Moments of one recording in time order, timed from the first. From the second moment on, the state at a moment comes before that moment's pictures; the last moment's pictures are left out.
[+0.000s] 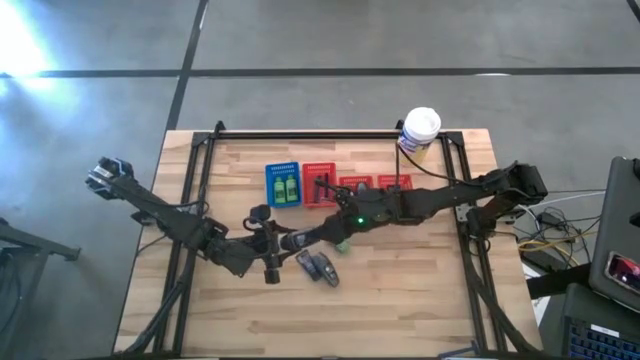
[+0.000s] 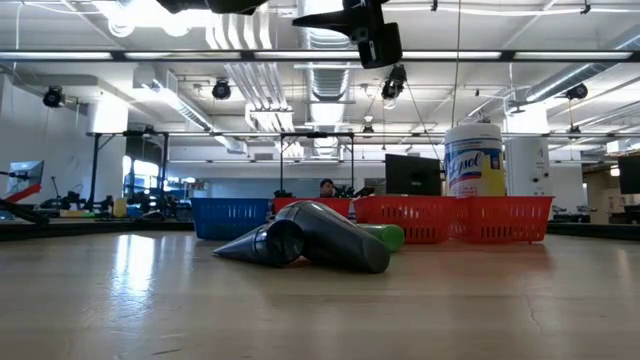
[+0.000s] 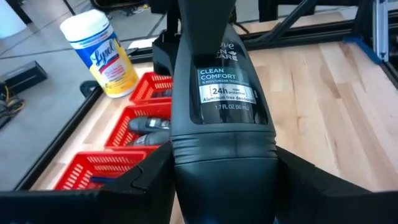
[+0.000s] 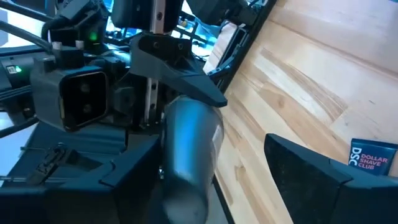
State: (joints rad) left arm -0.51 1.25 0.95 -0.18 -0.71 -0.16; right arm 0.13 1.59 1.16 0.12 -0.03 1.22
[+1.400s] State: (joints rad) left arm -0.46 1.29 0.96 -0.34 -0.62 -0.26; right arm 0.13 1.56 1.16 -0.03 0.04 1.12
